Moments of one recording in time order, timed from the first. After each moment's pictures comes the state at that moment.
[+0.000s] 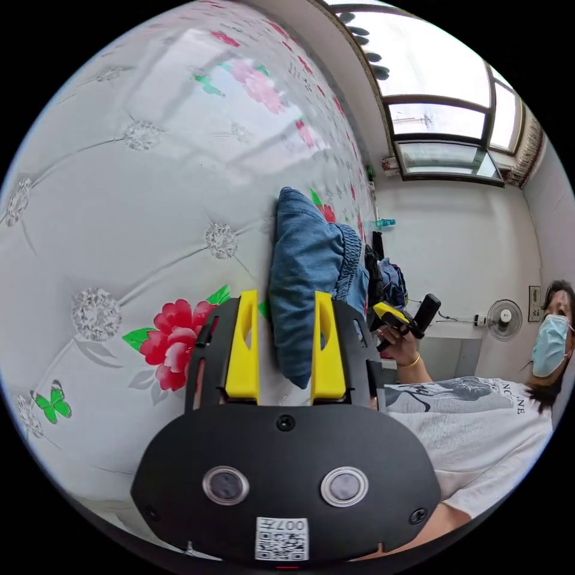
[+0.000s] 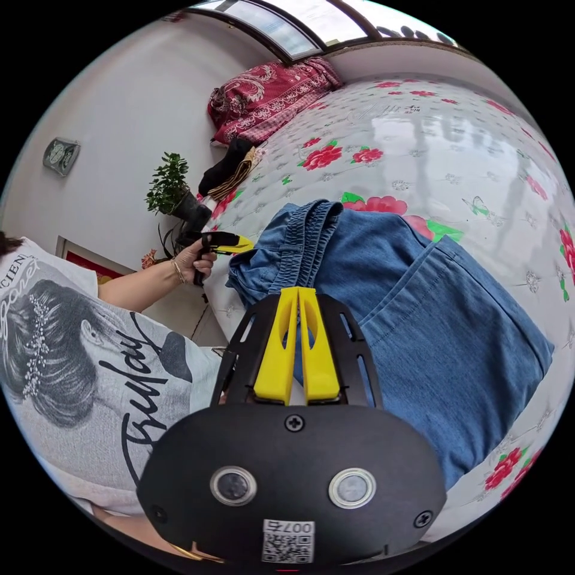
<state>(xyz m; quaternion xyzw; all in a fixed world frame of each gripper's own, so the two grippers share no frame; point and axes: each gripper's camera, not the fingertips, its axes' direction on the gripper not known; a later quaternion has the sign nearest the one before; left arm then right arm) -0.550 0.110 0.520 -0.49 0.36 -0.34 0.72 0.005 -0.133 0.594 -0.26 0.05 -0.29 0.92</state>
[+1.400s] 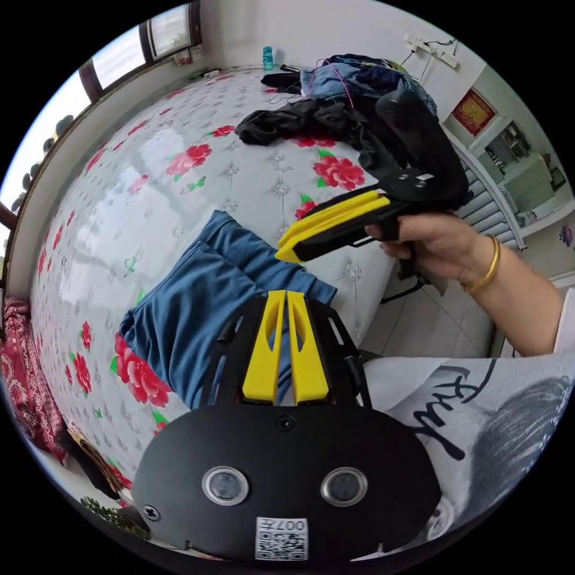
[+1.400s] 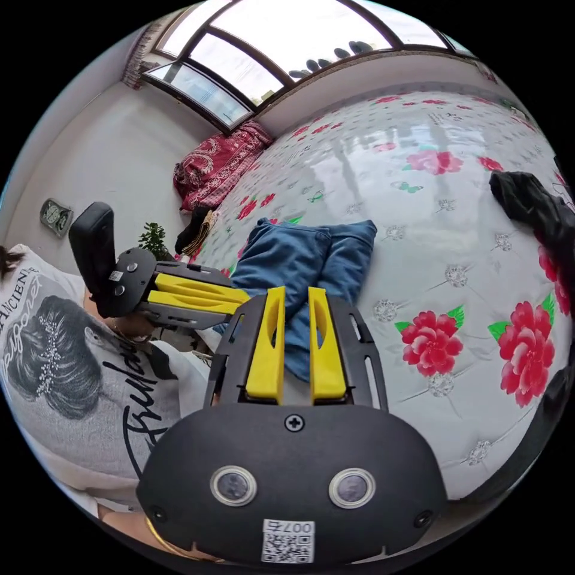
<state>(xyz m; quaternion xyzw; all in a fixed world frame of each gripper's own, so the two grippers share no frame) 0.170 0.192 0.435 -0.46 0.32 0.31 0.77 0.177 -0.187 0.344 -0.11 0.06 -0.21 0.97</state>
